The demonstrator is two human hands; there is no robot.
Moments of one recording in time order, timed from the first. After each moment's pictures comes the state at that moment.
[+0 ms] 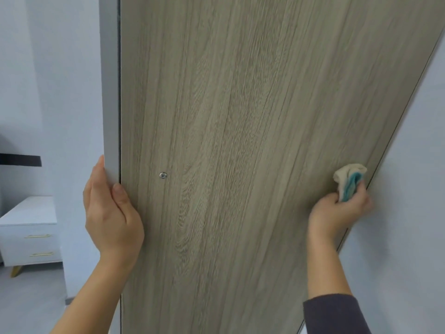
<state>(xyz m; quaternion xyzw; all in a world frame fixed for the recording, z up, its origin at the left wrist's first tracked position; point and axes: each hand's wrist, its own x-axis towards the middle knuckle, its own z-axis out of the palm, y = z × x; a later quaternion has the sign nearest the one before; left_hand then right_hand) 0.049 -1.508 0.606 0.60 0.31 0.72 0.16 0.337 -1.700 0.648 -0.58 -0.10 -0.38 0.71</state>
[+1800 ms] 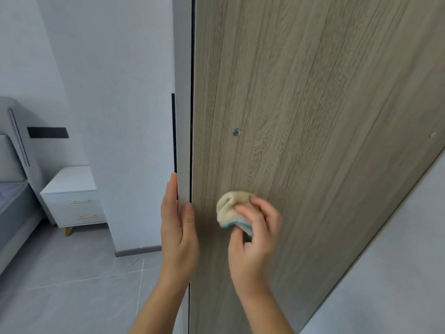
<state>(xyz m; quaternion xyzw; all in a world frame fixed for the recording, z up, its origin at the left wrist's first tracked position) 0.006 -1.518 0.524 0.65 0.19 0.57 0.47 0.085 -1.597 0.516 -0.61 -0.38 -0.30 0.62</state>
